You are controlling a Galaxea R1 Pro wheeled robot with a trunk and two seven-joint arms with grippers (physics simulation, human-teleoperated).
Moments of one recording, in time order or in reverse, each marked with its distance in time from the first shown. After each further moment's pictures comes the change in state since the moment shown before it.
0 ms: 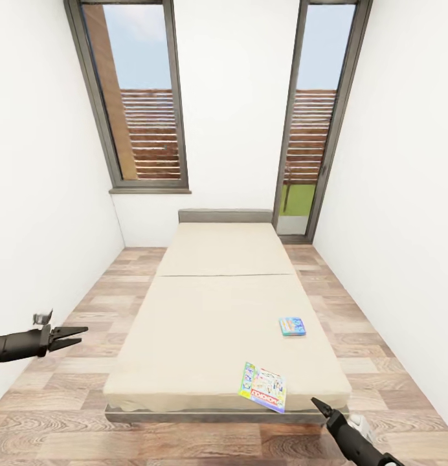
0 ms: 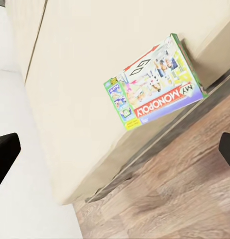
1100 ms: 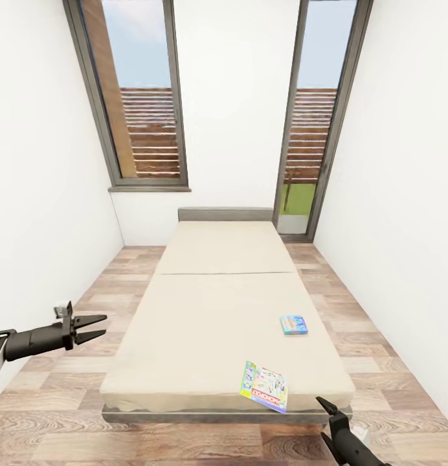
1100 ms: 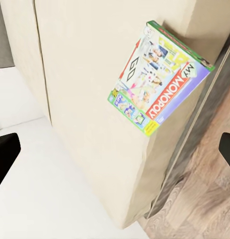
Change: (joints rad) left arm 0.003 -0.098 -0.010 -0.040 0.114 0.111 -0.003; right arm -0.001 0.004 0.004 0.060 -0.417 0.123 -0.171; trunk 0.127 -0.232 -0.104
